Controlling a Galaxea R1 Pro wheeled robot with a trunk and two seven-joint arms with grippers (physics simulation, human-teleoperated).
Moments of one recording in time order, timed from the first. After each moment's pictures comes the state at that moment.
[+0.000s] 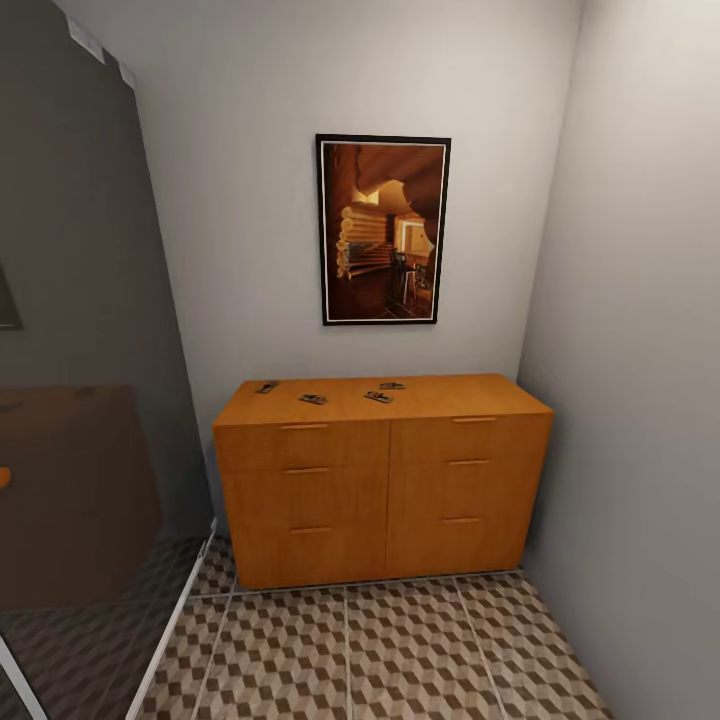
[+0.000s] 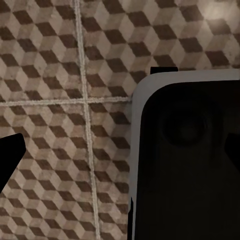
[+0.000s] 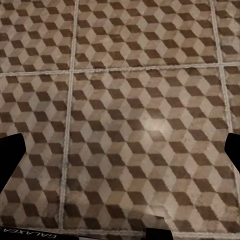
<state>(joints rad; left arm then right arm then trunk) 0.00 0.04 0.00 0.05 0.00 -0.25 0.13 -0.01 0.01 0.00 -0.32 0.01 -0.34 0.12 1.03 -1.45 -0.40</state>
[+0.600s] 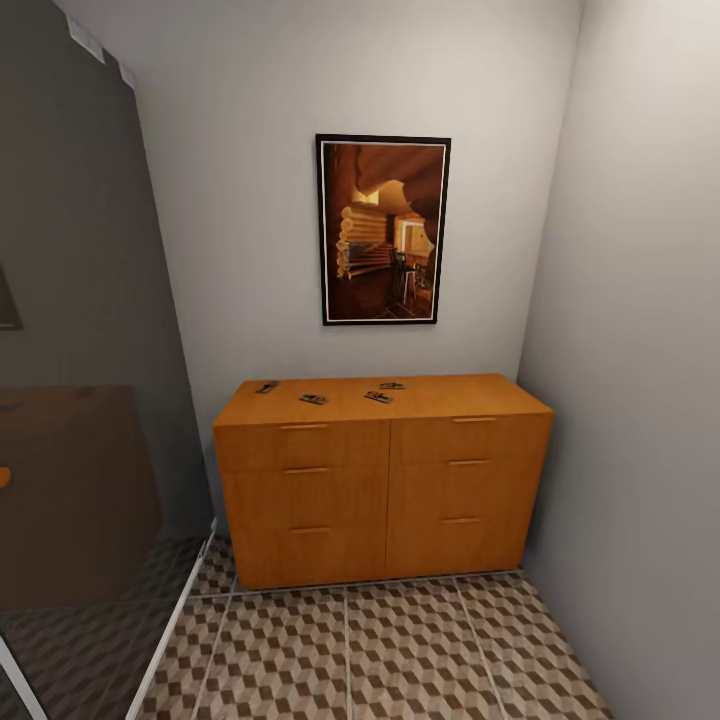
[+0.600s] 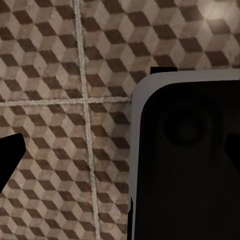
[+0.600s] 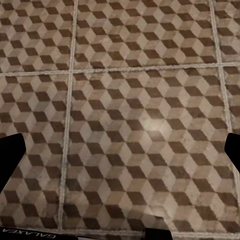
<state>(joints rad) 0.00 0.04 0.00 0.05 0.00 -0.25 0.13 -0.01 0.01 0.00 -0.32 0.01 -0.34 0.12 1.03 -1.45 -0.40</state>
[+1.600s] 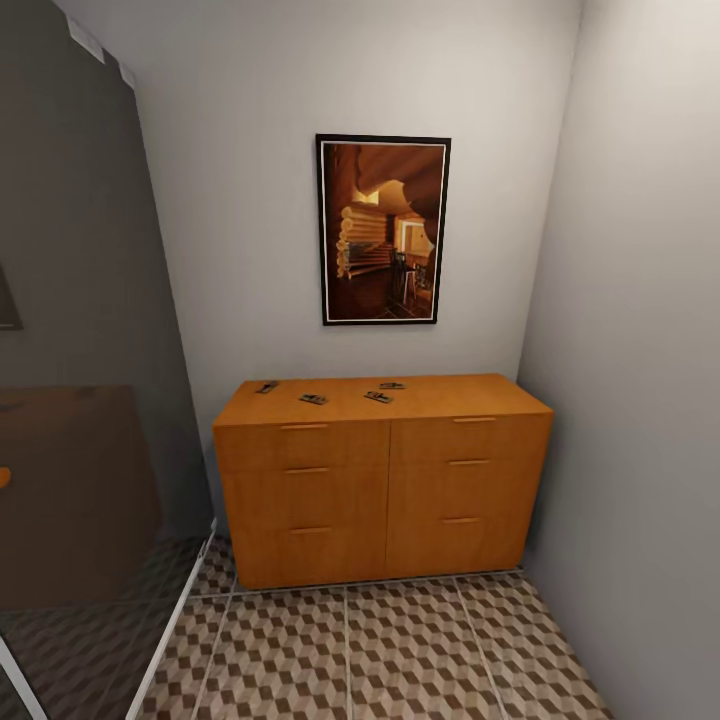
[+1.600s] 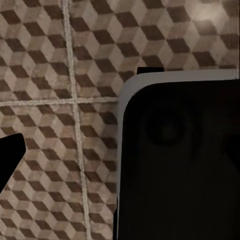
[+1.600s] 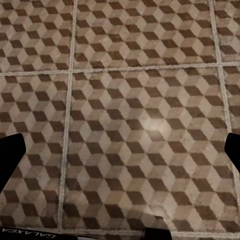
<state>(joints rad) 0.00 0.02 0.00 0.05 0.00 -0.25 0.13 -0.01 0.00 0.00 -0.32 0.01 -0.34 0.12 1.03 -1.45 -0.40</state>
